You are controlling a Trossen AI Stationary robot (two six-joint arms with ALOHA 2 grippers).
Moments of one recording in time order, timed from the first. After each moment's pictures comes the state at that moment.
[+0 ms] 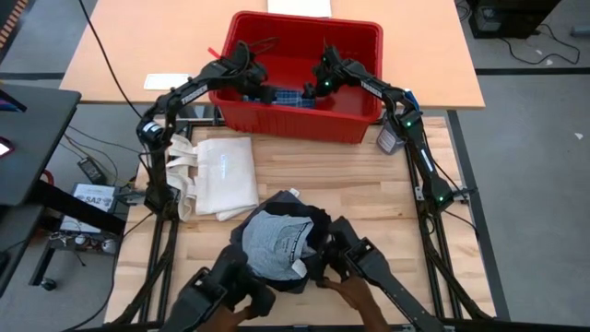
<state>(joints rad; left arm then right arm) 0.95 1.98 1.75 -0.67 0.44 -0.12 -0.96 2.50 2.23 -0.67 -0.54 0.24</state>
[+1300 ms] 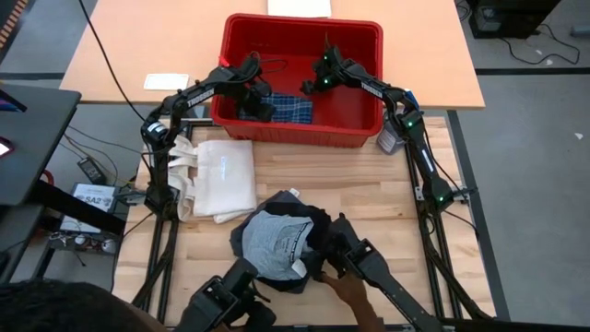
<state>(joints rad) 0.89 2.00 1.75 -0.94 0.38 -0.03 -0.96 2.48 2.17 -0.48 -0.46 0.26</state>
